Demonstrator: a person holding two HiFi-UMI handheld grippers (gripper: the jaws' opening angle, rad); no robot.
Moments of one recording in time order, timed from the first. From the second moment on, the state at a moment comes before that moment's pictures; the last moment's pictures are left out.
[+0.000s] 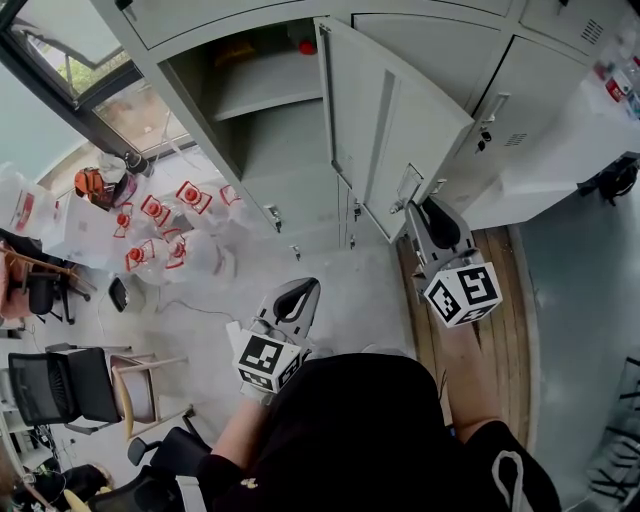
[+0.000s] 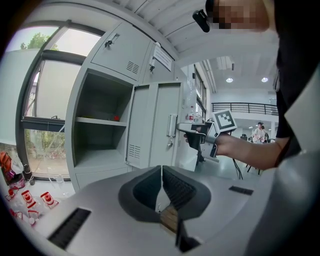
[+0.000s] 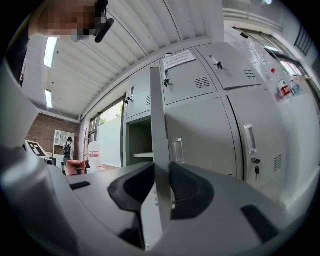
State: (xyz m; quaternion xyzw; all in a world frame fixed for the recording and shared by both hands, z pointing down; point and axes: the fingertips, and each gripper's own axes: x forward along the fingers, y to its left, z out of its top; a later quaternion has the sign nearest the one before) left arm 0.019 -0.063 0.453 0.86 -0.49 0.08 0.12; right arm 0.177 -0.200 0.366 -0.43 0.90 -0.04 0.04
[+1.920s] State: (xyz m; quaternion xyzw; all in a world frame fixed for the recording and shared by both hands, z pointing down) left arm 0.059 -0.069 0.468 0.92 -0.35 0.09 0.13; right arm 0.162 -0.075 0.448 -0.49 0.87 -0.10 -0.05
